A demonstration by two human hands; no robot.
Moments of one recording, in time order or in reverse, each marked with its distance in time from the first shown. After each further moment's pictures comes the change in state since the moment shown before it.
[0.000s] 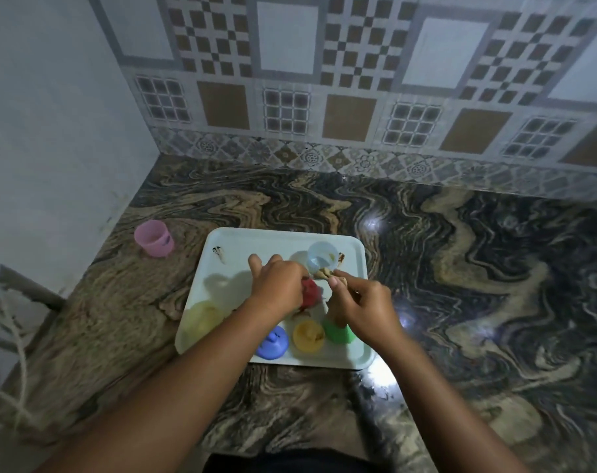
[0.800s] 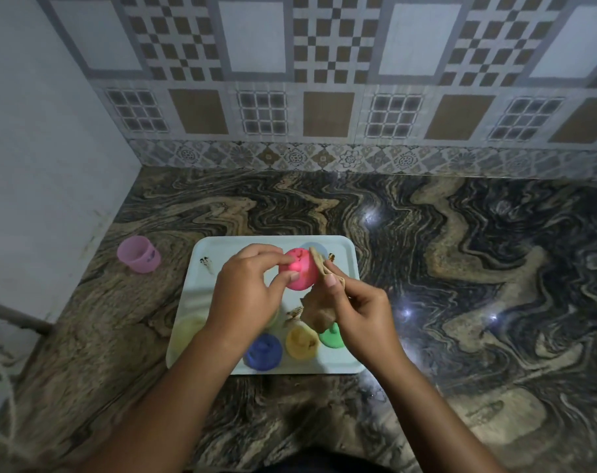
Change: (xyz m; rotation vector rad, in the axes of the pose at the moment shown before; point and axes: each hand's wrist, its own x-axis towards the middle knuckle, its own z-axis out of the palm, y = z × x) left_hand -0.044 -0.002 -0.045 -0.536 0.480 0.128; right_hand -0.020 -0.032 -0.008 0.463 0.056 0.048
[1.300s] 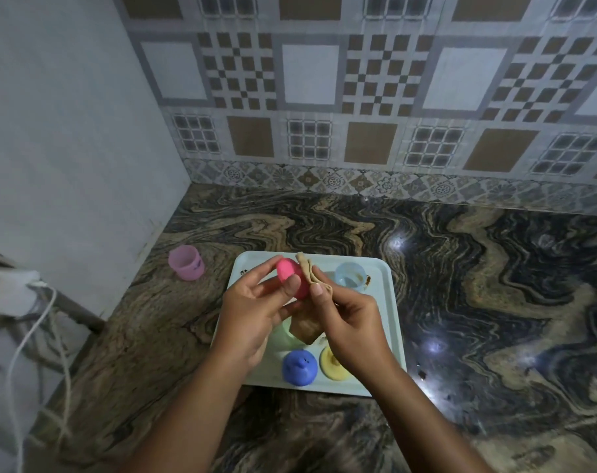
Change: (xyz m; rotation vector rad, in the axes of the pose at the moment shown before) left_hand -0.021 -0.004 -0.049 -1.185 0.039 -0.643; right_hand -0.001 -0.026 0.072 0.132 -0.138 -0.081
